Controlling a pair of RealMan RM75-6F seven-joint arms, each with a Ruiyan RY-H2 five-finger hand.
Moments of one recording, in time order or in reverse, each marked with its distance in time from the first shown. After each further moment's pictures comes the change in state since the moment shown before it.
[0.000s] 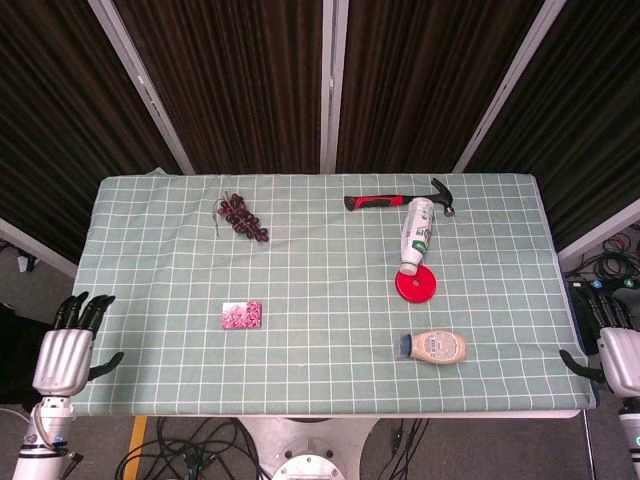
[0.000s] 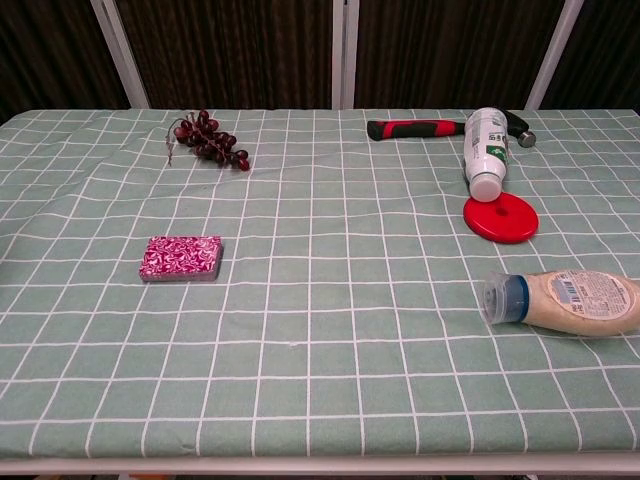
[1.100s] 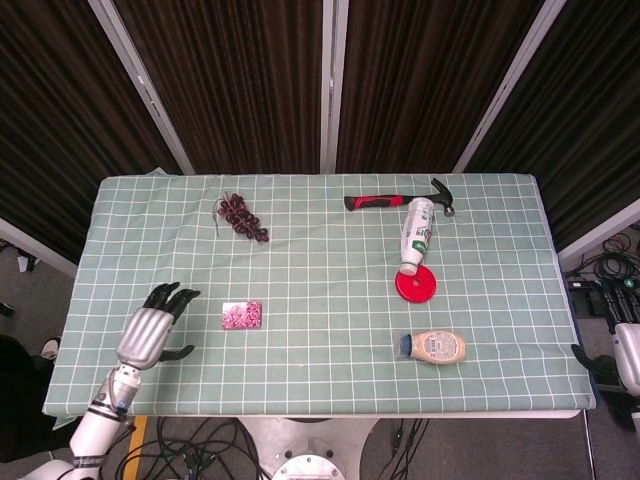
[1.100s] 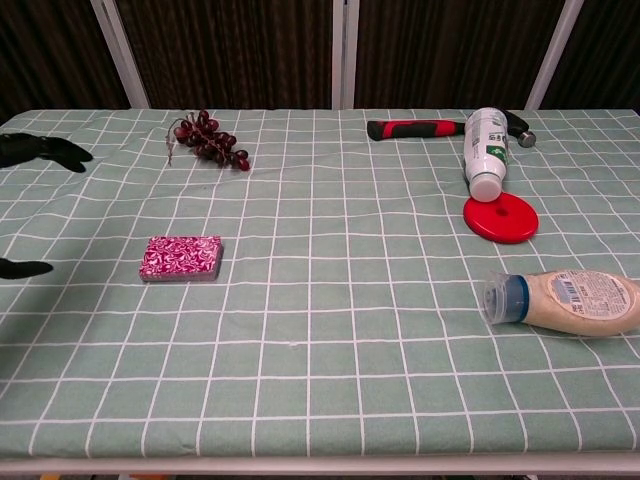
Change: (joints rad) left arm -0.221 -0.131 -0.032 0.032 0.004 -0.295 -0.058; right arm -0.009 0.044 0.020 -0.035 0.017 0.029 -0.016
